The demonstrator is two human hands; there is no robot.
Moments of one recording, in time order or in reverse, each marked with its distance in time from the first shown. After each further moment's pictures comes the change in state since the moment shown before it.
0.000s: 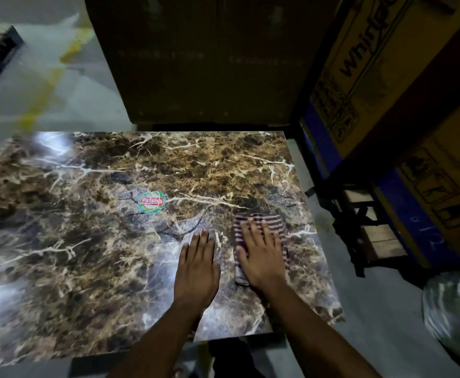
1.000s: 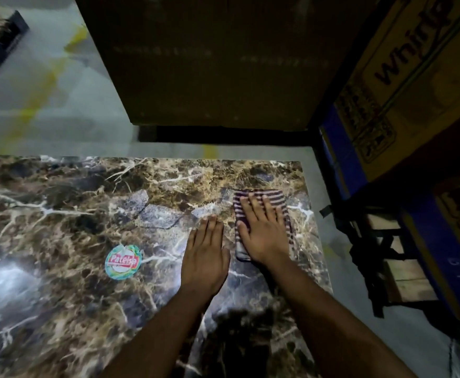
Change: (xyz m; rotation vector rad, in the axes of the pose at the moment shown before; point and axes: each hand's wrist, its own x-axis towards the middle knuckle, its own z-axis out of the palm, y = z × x) left_hand 0.208 0.019 -0.009 -0.037 0.052 -0.055; right_hand 0.234 0.037 -0.044 -0.034 0.028 -0.086
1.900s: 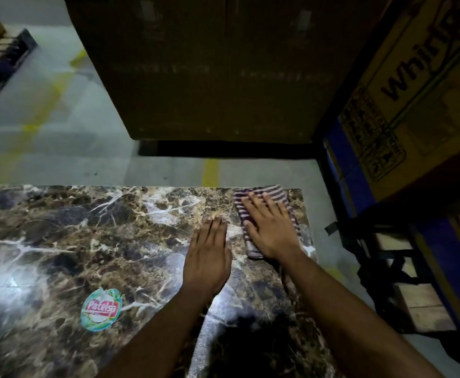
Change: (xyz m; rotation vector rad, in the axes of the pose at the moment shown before) left_hand 0.090 0.017 -0.008 -0.023 0.007 0.018; right_hand 0.095 0.059 -0.023 -0.043 -0.003 -0.160
